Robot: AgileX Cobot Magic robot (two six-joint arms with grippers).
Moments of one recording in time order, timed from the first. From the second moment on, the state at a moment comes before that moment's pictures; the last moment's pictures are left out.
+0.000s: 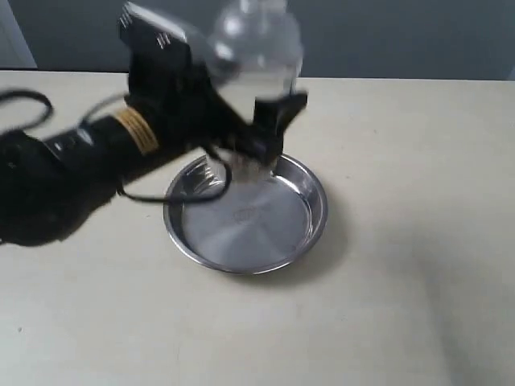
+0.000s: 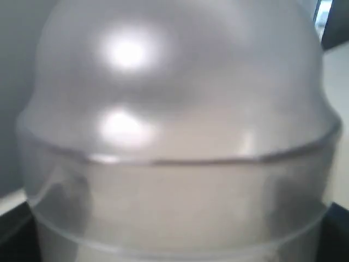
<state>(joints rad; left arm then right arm) -0.60 1.51 -0.71 0.06 -0.70 -0.09 0.14 0.00 0.00 0.06 0.31 -0.03</state>
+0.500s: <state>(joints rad) -0.60 1.54 -0.72 -0.04 -0.72 -0.08 0.14 0.00 0.00 0.06 0.31 -0.03</state>
